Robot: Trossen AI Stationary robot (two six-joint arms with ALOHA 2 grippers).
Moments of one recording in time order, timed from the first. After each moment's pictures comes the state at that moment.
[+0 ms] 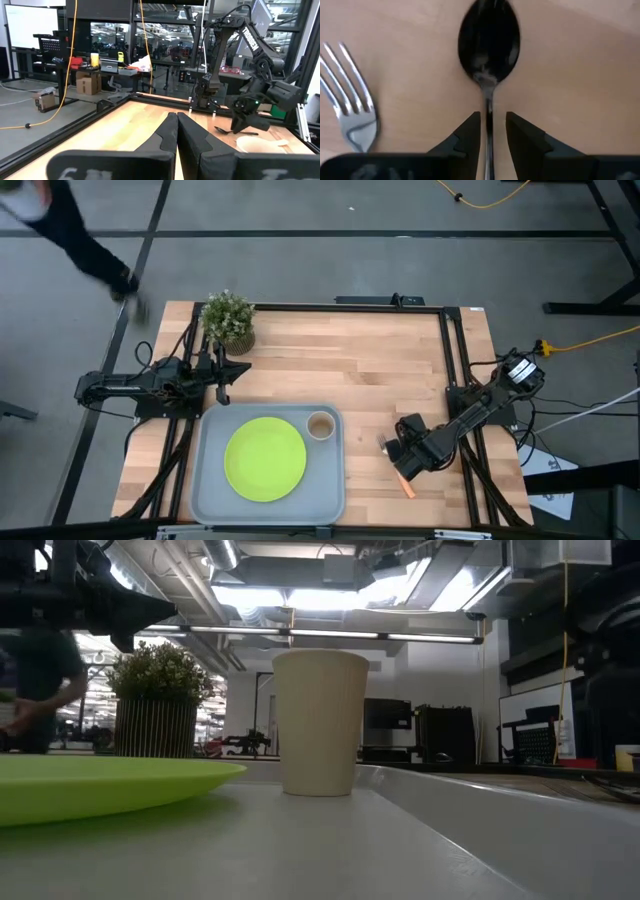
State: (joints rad) left arm 0.04 0.01 0.01 0.19 -0.22 -0.08; right arm 0.71 1.68 0.86 -0.91 0.18 1.99
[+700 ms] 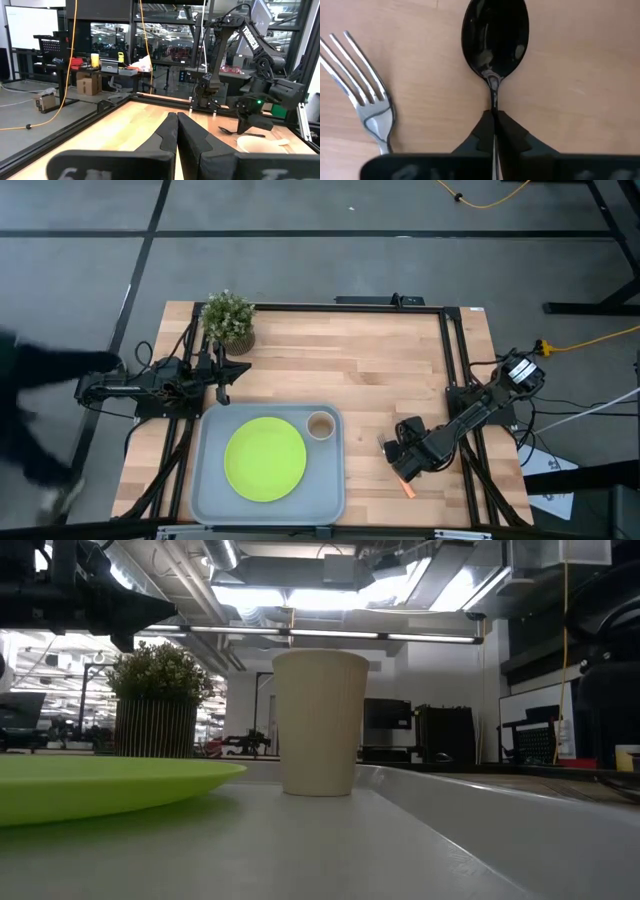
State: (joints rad) left arm 0.04 0.01 0.01 0.19 -0.22 -0.07; right arm 0.71 1.68 0.88 -0.87 0.11 2.09
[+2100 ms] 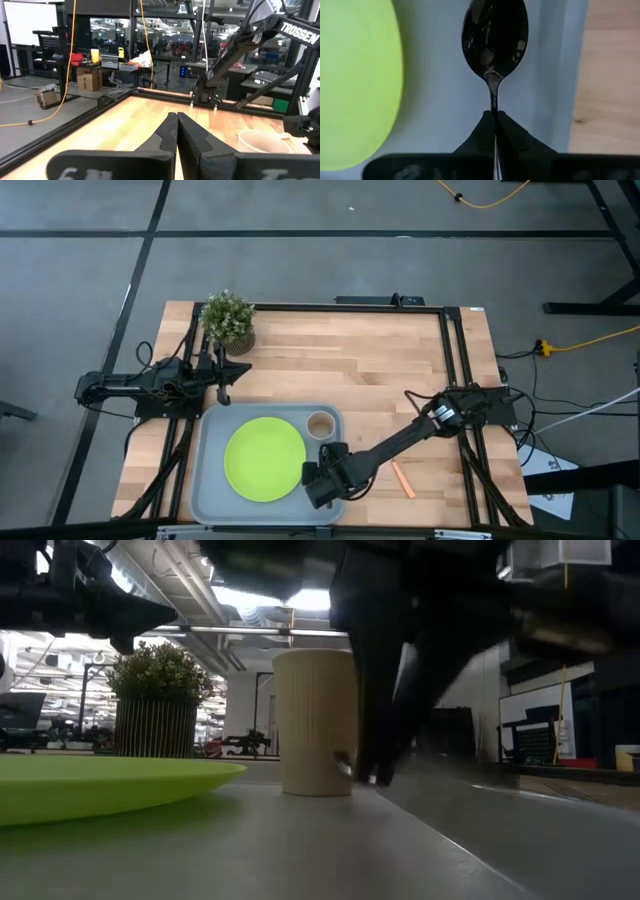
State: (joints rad) left arm 0.04 0.01 0.01 0.16 -0.22 -0.07; right arm 0.53 2.36 1.98 -1.00 0.18 2.11
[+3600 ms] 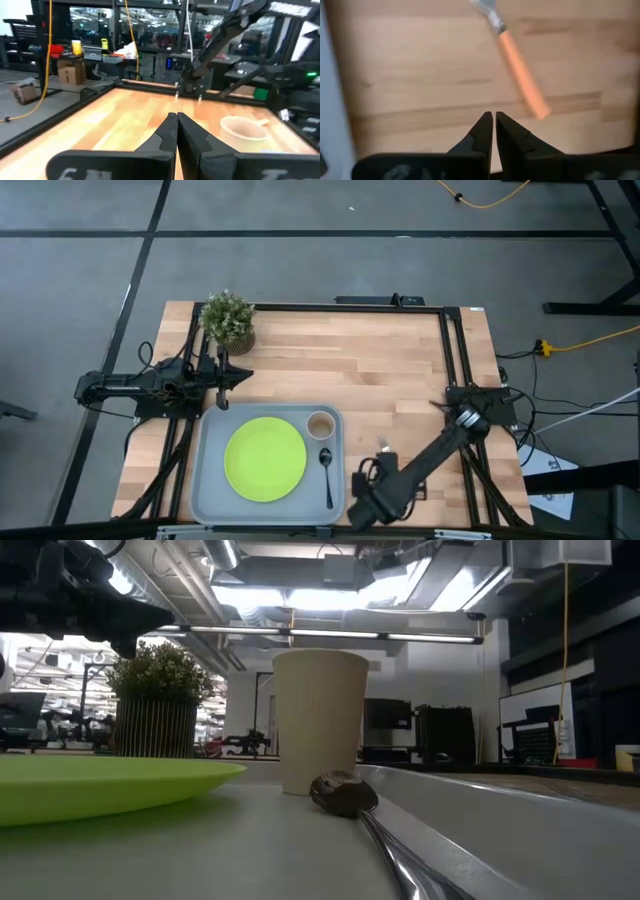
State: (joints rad) left arm 0.04 0.01 0.01 0.13 -0.13 -0.09; right arm 0.70 2.24 1.99 -1.57 -0.03 2.32
